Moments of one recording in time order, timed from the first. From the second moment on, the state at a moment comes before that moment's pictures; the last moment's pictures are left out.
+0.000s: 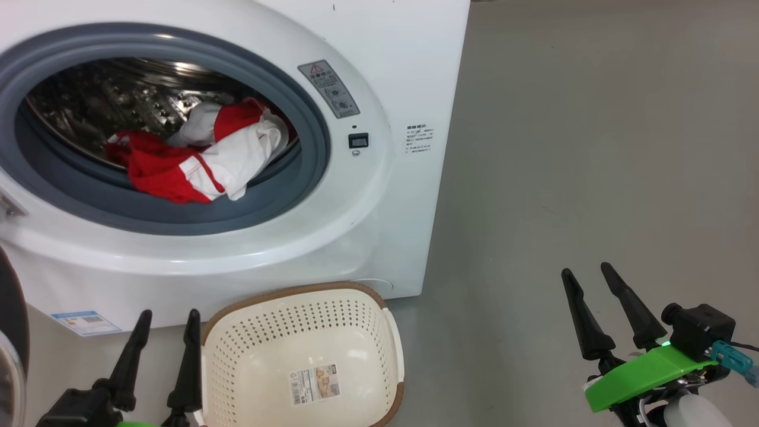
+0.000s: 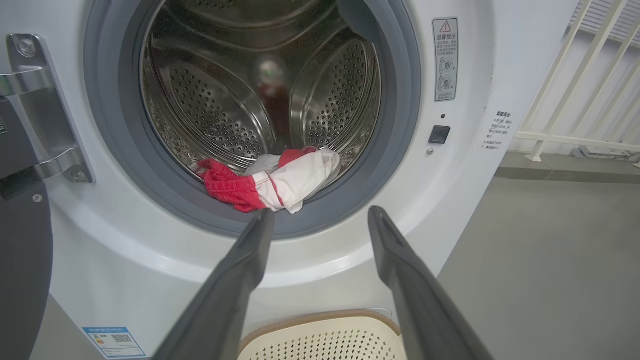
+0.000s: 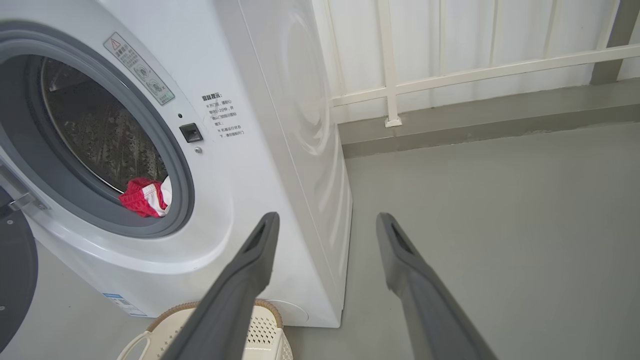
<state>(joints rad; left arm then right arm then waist) -0.02 0.10 0.05 0.15 -0.27 -0.13 -0.26 -0.10 -0.18 0.15 0.29 0.54 0.12 -0.26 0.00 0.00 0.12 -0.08</state>
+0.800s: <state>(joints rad) -0.30 0.11 0.03 0.34 -0.27 -0.13 -0.26 -0.14 -0.15 0.15 0.28 0.53 0.12 -0.26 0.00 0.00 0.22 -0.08</state>
